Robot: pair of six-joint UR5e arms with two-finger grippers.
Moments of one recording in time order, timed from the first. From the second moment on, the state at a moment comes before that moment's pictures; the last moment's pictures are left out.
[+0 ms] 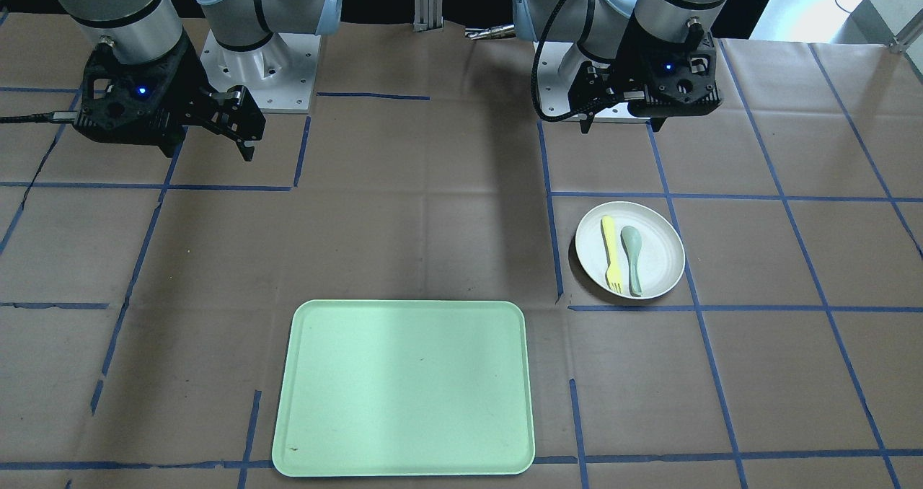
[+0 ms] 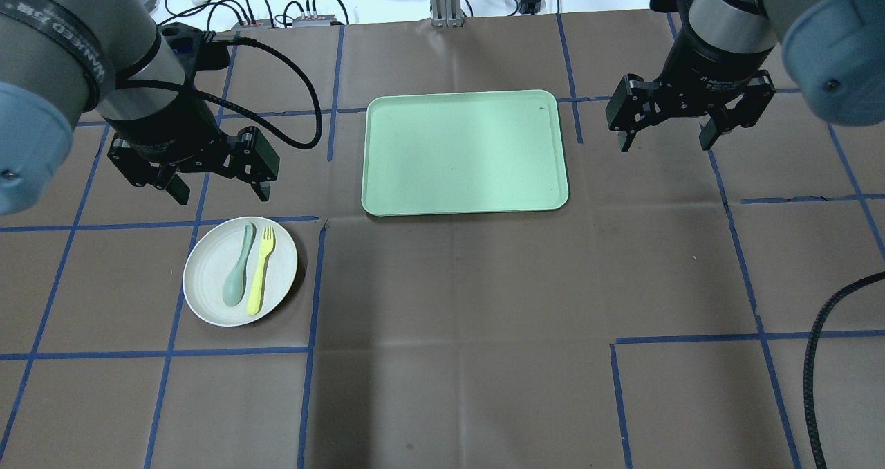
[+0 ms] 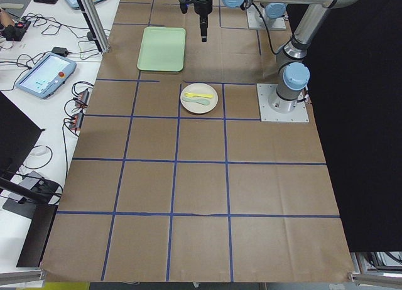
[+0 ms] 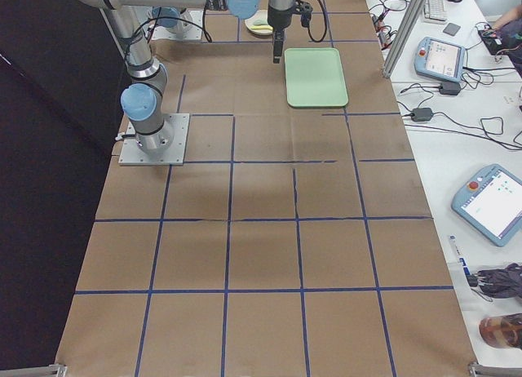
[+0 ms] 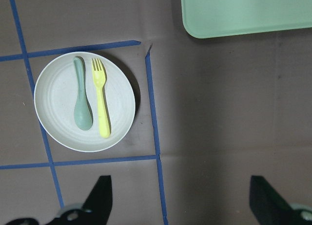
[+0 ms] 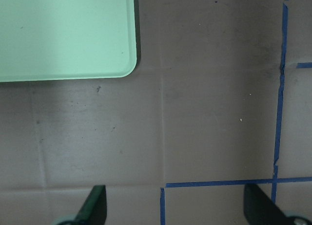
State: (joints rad) left arm -1.57 -1.47 -1.68 -1.64 1.61 -0.02; right arm 1.55 -1.59 1.62 -1.58 -1.58 0.02
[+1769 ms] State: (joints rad) left arm -1.41 -1.52 -1.79 -1.51 1.63 0.13; right arm 1.56 -1.59 1.62 -1.58 -1.58 0.02
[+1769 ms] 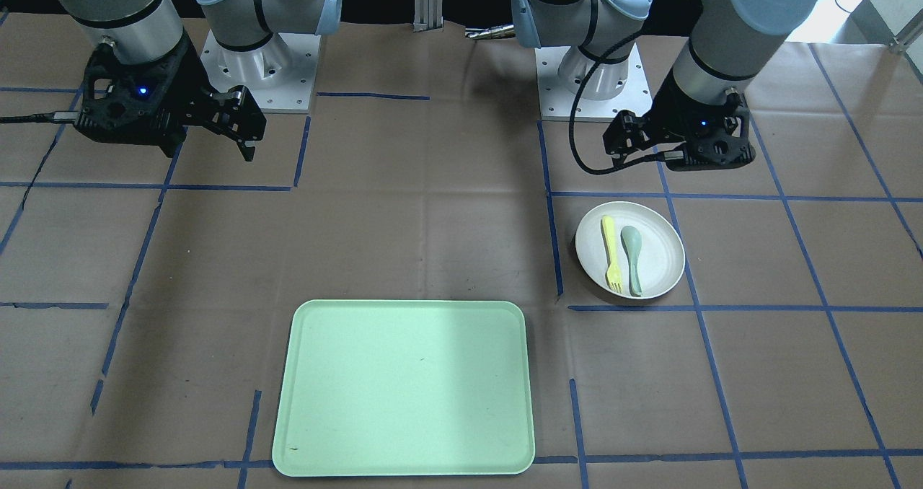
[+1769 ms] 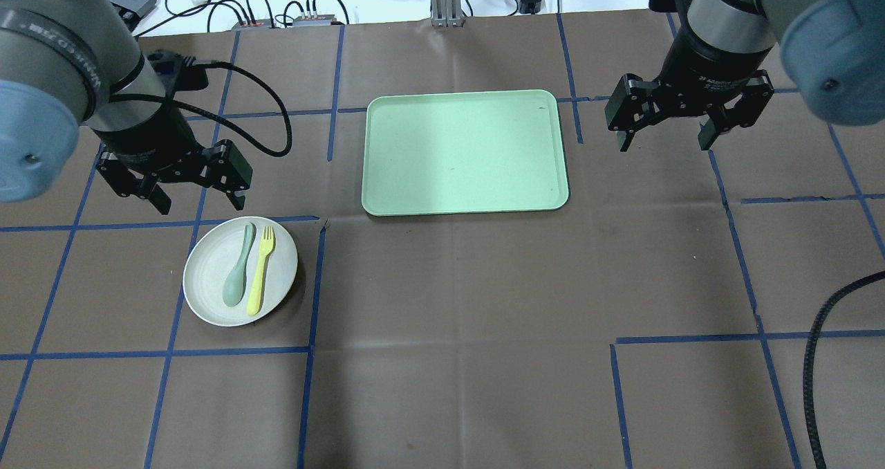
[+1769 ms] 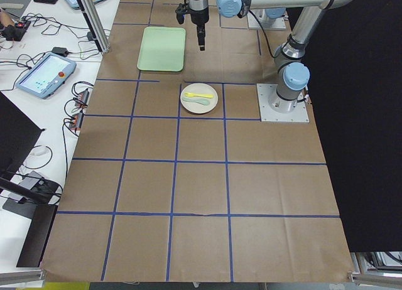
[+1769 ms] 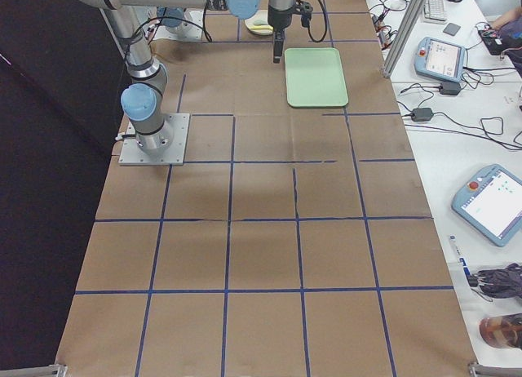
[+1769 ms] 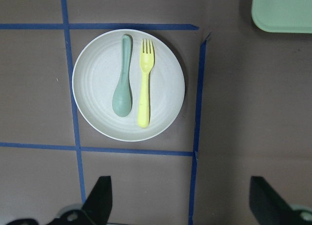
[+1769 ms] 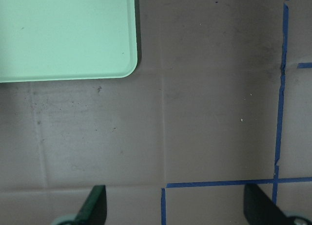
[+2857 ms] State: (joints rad) left arm -1.04 -1.71 -2.15 -0.97 1.53 0.61; right arm 1.55 -1.59 1.62 -1.58 -1.57 0.02
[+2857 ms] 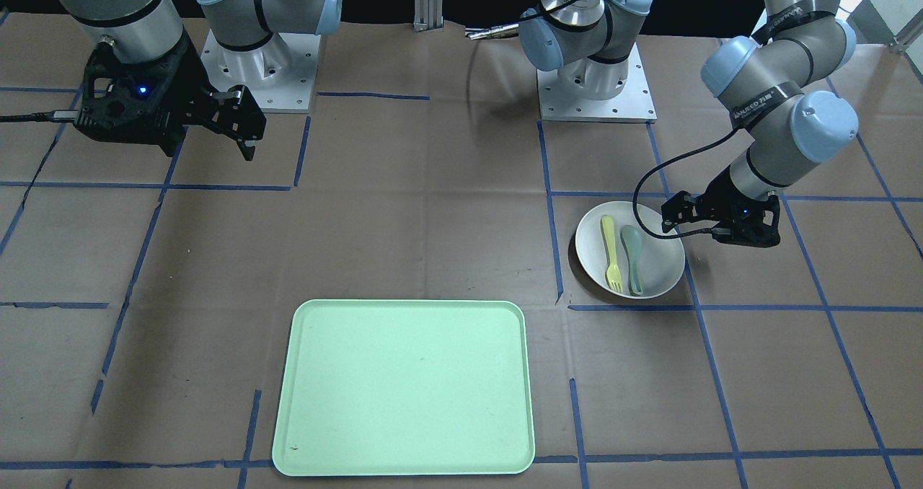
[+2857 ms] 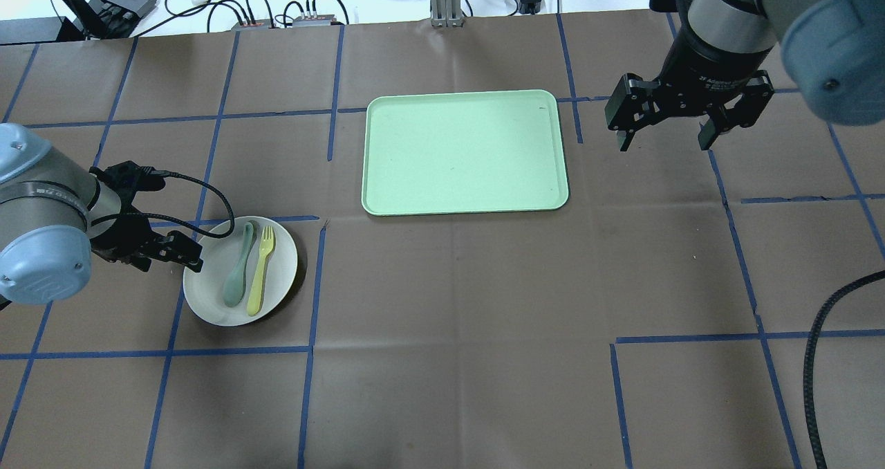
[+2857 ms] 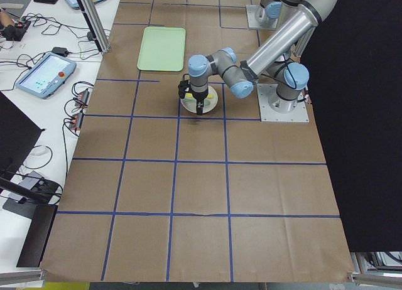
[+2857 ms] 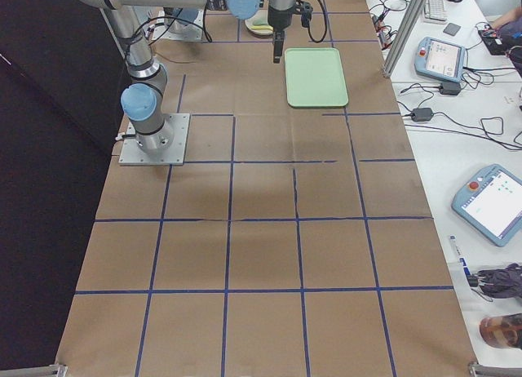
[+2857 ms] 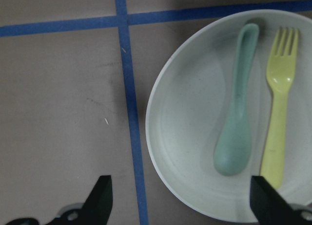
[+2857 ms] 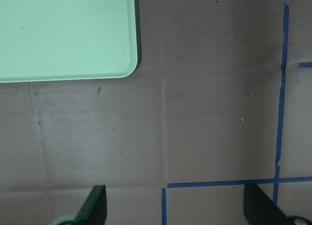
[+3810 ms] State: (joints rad) left arm -1.00 -1.81 -2.15 -0.88 1.39 0.60; right arm 1.55 -1.59 1.62 -1.58 -1.58 0.02
